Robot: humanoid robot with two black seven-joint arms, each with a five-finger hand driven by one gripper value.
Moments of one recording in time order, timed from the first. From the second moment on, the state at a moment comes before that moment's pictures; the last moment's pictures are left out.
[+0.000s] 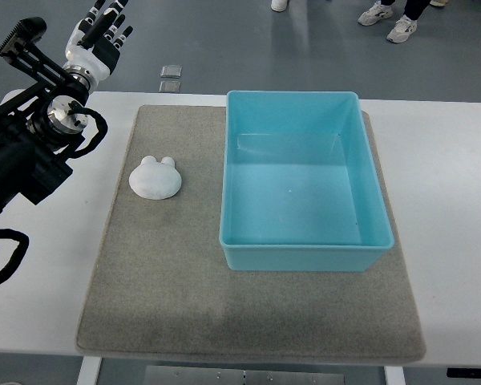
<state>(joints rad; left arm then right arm) -1.10 0.19 -0.53 -0.33 -0.37 -0.12 -0.28 0.00 0.00 0.06 0.12 -0.12 0.15 0.17</state>
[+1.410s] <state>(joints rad) -1.10 0.29 -0.44 -0.44 -0.11 -0.11 -0.27 0.00 0.00 0.06 0.12 -0.12 0.15 0.17</state>
